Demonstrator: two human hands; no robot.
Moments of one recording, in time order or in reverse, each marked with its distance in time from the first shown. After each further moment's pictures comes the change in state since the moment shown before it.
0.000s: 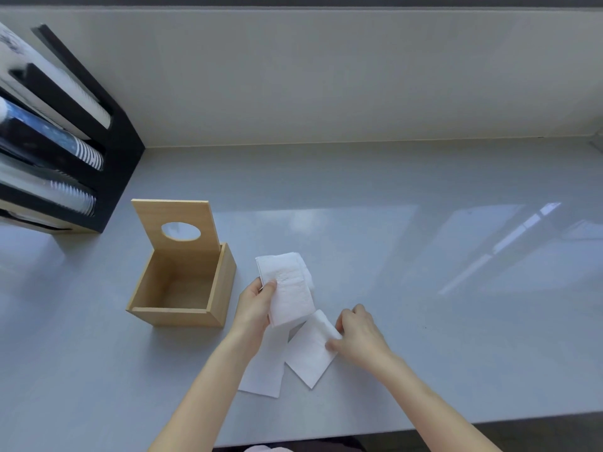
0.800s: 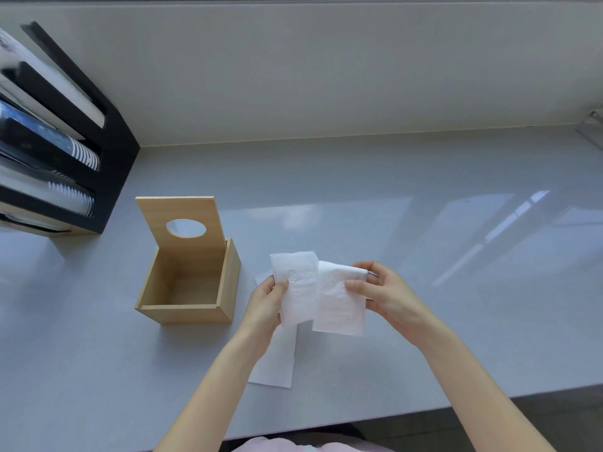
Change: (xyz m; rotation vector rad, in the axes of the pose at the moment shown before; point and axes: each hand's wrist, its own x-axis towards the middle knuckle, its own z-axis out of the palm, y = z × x) left_hand -0.013 0.001 -0.006 0.046 -0.129 -0.016; right_hand -0.024 -0.007 -0.056 1.116 -0.040 -0.134
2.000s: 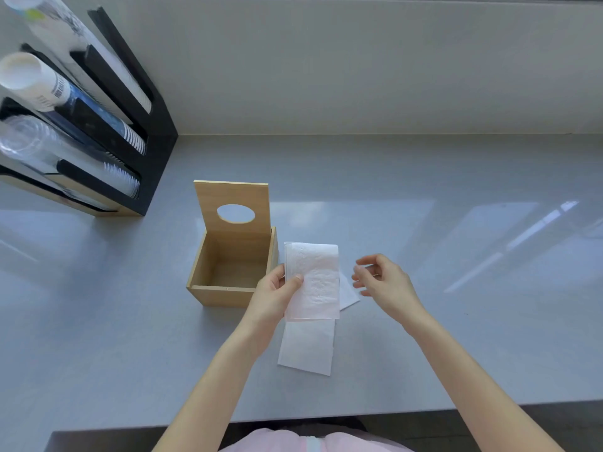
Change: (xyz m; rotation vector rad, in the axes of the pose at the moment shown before) left_hand -0.027 0.015 -0.057 0.027 -0.067 0.128; right_hand 0.022 0.009 0.066 -0.457 0.262 -0.084
